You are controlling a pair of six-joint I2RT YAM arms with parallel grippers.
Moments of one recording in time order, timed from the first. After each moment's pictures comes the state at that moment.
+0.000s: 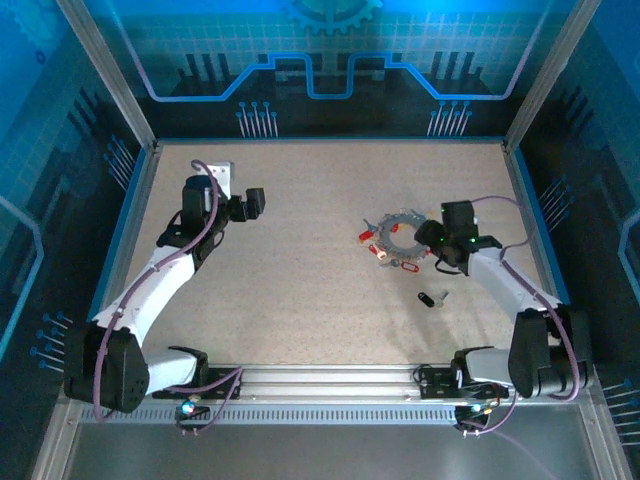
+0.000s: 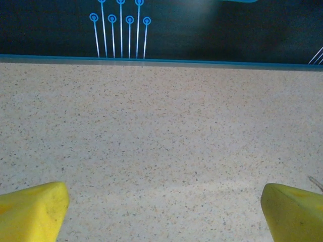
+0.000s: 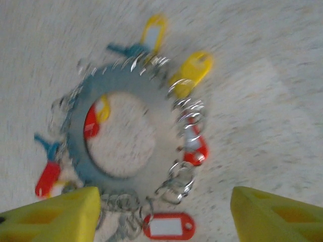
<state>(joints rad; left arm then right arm) -0.16 1.23 0.88 -0.10 -0.02 -0.20 0.14 1.31 0.76 -0.40 0.04 0.71</state>
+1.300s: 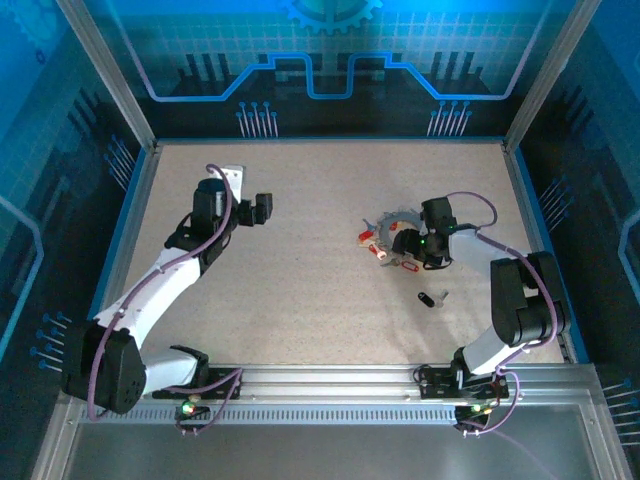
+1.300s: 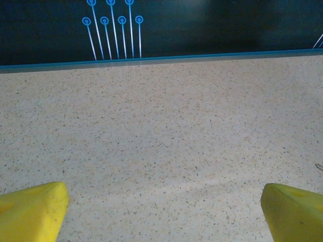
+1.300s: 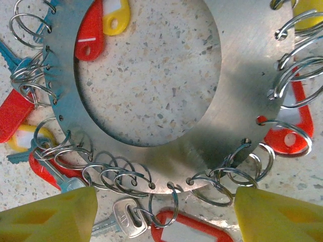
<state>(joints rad) -0.25 1.23 0.87 -0.10 -0.11 -0.13 0.16 1.58 0.84 -0.38 -0.13 0.50</state>
